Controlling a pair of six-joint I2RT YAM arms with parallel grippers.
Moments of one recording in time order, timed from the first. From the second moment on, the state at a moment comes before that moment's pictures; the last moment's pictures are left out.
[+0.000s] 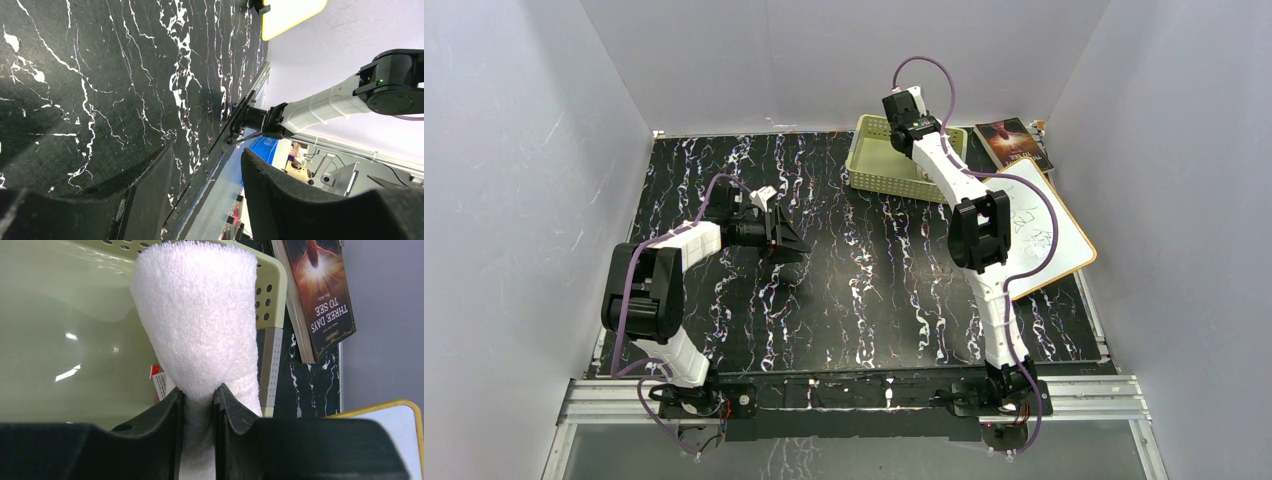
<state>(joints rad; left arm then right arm) -0.13 1.67 0.91 -0.22 1.04 -0.53 0.34 2.45 2.37 -0.76 0.64 -0.01</state>
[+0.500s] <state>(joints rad) -0.13 1.68 0.91 -0.32 1.03 -0.45 0.35 2.47 2.42 -0.77 0.61 0.04</state>
